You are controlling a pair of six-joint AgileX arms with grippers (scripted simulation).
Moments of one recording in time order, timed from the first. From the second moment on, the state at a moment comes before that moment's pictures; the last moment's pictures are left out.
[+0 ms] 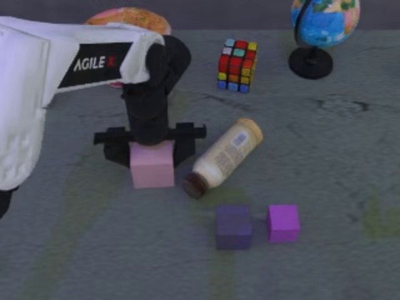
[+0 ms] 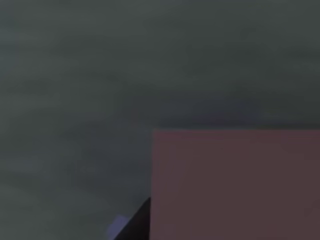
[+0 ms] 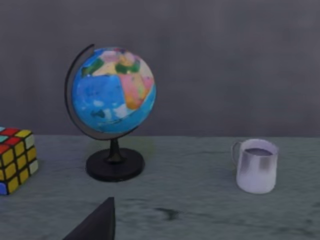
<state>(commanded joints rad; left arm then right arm) -0.47 2.35 1.72 -0.94 0.00 -0.50 0.01 0.00 0.00 0.00 0.00 0.00</state>
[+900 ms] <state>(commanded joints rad) -0.46 2.31 1.79 -1.06 0.00 -0.51 0.01 0.00 0.00 0.00 0.00 0.00</state>
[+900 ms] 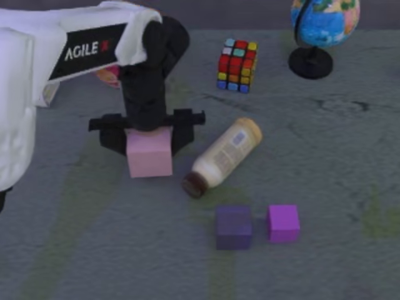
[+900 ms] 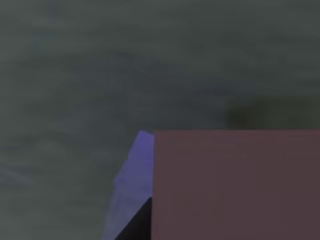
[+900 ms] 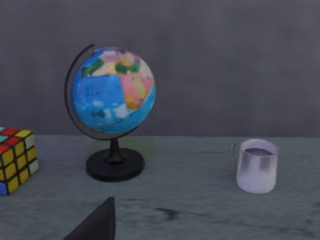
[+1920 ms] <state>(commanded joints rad) -0.56 2.00 1.51 -1.09 0.00 -0.57 0.01 0.00 0.00 0.00 0.00 0.00</state>
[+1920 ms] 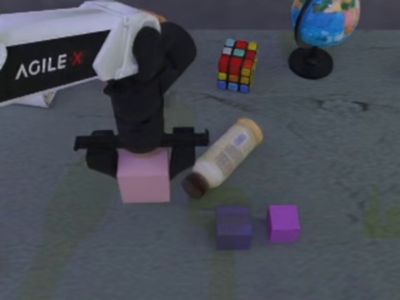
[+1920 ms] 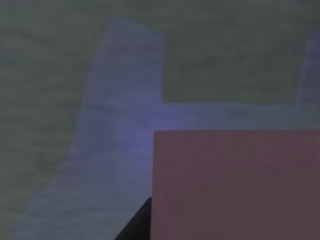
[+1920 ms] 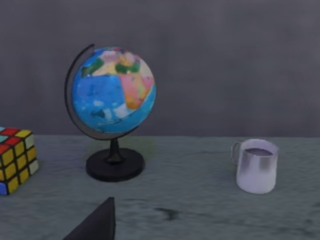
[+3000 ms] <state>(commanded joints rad) -0.62 1.98 1.21 -0.80 0.00 -0.61 0.01 0.00 0.00 0.00 0.00 0.00</state>
